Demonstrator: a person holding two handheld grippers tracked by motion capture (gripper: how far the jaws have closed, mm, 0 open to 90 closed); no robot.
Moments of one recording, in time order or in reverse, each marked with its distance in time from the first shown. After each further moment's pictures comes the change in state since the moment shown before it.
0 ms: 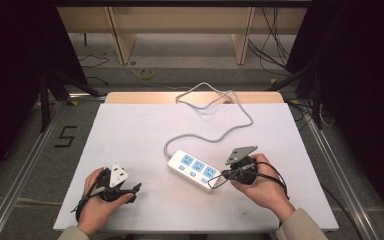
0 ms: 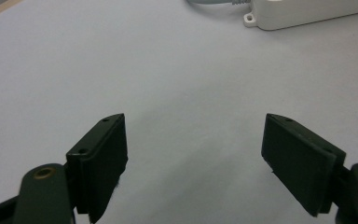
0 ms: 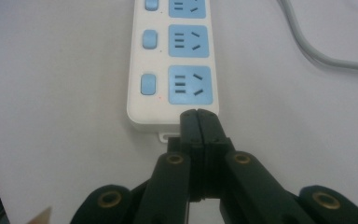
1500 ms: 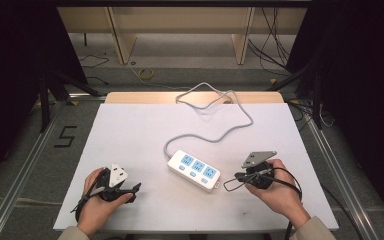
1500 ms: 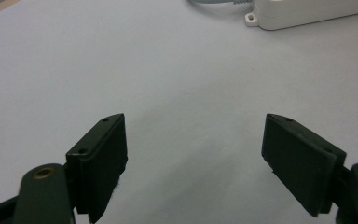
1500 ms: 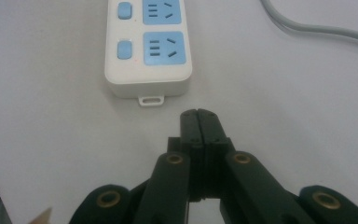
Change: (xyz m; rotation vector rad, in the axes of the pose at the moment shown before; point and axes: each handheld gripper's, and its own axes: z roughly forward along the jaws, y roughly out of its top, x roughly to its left) left arm 0.001 0.000 0.000 0.002 -0.001 -0.008; right arm -0.010 -0.034 -0.018 -0.027 -0.043 0.058
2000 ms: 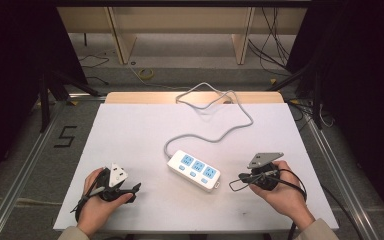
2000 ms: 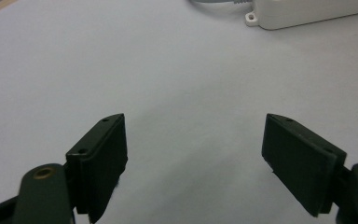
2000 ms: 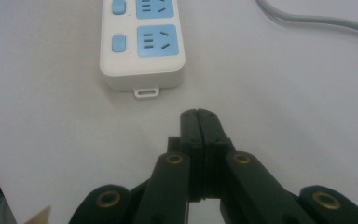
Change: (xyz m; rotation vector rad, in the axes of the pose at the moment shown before) left arm 0.000 0.000 0.000 0.002 -0.001 -0.002; right arm -0.005 -0.011 -0.006 -0.015 0.004 0.031
